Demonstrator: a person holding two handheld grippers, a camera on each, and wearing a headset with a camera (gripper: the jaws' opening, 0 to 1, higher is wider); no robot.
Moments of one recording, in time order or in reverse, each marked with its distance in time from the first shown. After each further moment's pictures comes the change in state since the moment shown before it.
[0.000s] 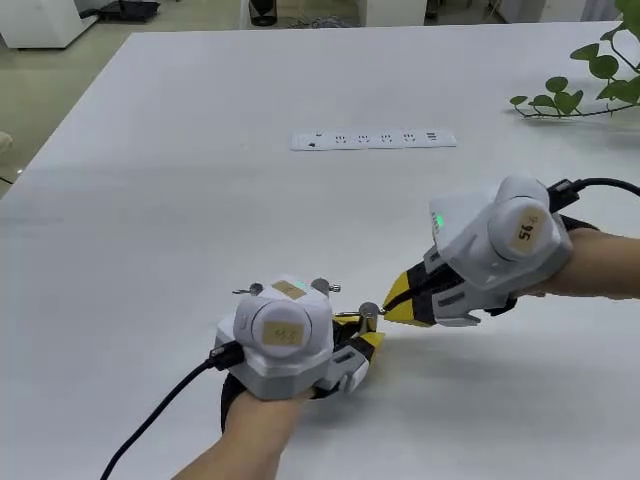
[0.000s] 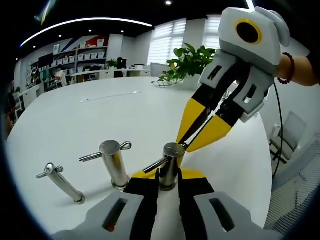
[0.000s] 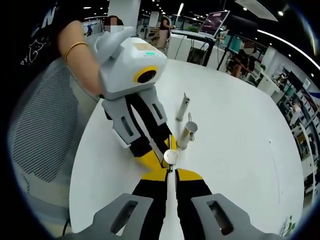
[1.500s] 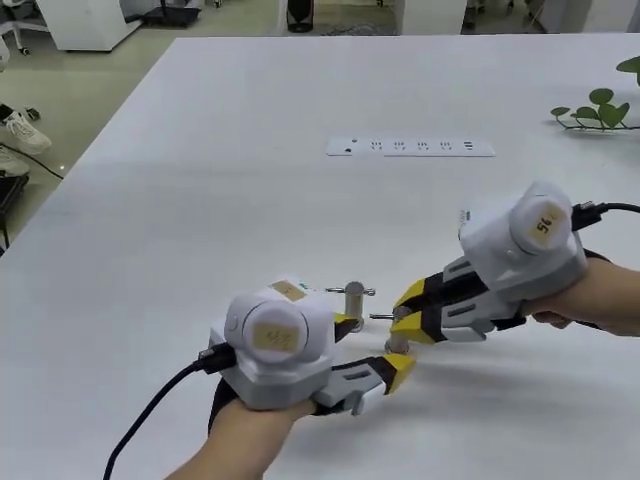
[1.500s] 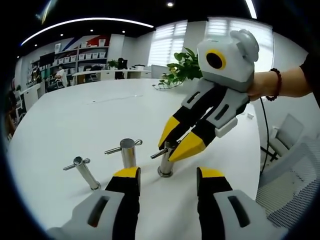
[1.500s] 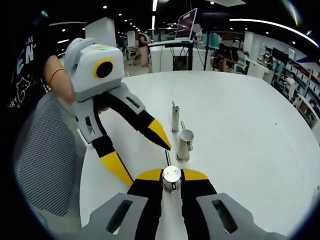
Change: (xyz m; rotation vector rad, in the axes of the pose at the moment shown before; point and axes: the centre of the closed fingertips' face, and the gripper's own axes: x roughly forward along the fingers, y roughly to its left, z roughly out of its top) left arm -0.043 0.000 0.007 0.007 -0.007 -0.011; right arm 0.020 -0.002 0.014 0.265 -0.113 0.028
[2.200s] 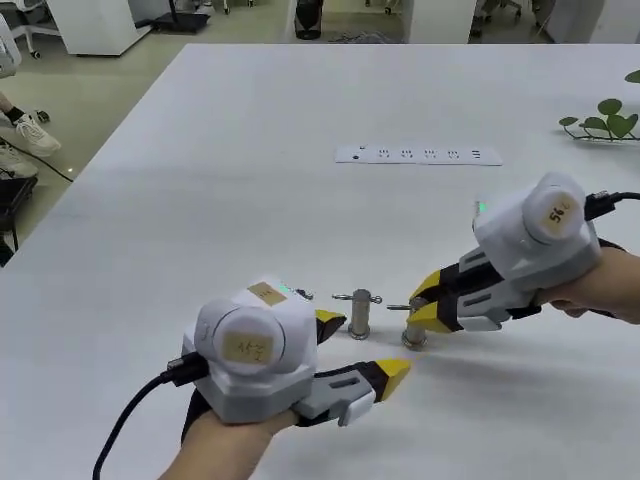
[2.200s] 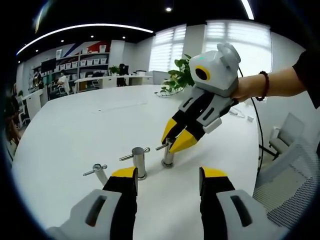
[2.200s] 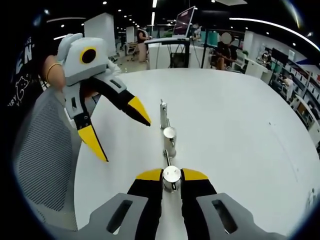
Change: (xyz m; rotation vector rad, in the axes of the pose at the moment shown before) left arm -0.027 0.004 0.017 0.032 -0.043 0.024; right arm -0.010 -0.024 -0.003 -0.008 0.034 -0.025
